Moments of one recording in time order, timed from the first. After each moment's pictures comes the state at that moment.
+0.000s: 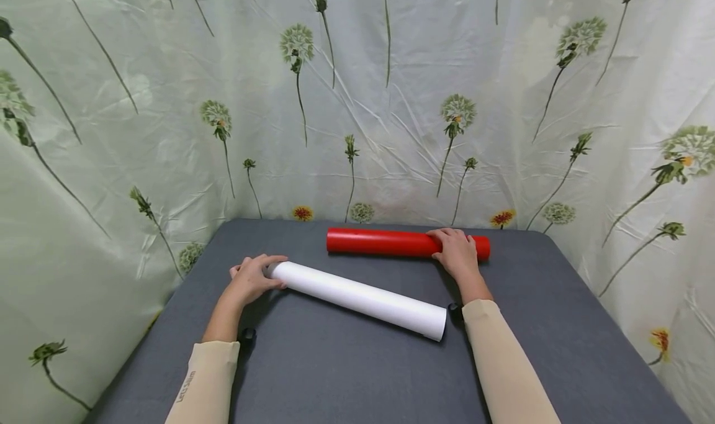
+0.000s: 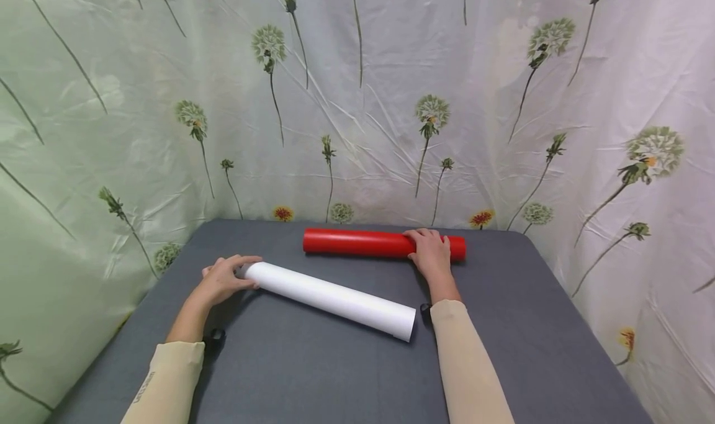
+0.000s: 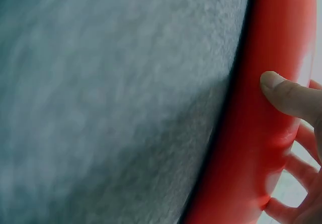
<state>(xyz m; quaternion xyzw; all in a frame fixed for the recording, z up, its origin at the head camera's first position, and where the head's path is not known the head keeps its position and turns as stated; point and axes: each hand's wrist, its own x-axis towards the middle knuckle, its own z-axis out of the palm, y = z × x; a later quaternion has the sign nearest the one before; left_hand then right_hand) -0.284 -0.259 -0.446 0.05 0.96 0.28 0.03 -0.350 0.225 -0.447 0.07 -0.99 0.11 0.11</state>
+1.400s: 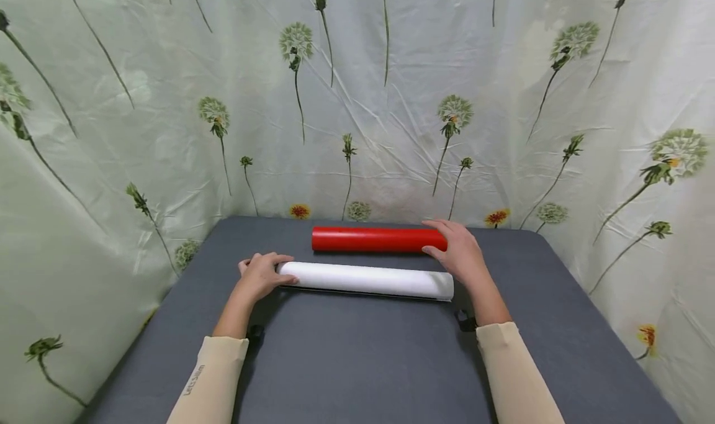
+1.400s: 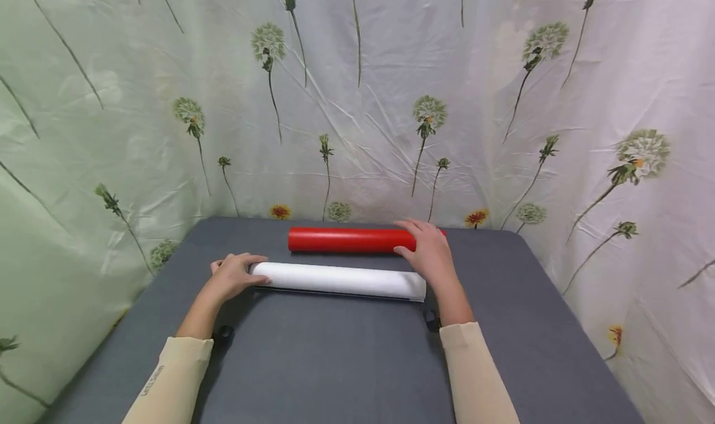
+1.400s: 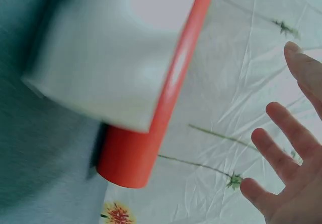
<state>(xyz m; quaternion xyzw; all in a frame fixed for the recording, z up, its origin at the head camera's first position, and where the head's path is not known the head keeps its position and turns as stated) -0.286 -0.232 -0.445 0.06 0.97 0.24 0.00 -0.289 0.213 -0.389 0.12 -0.96 0.20 0.12</state>
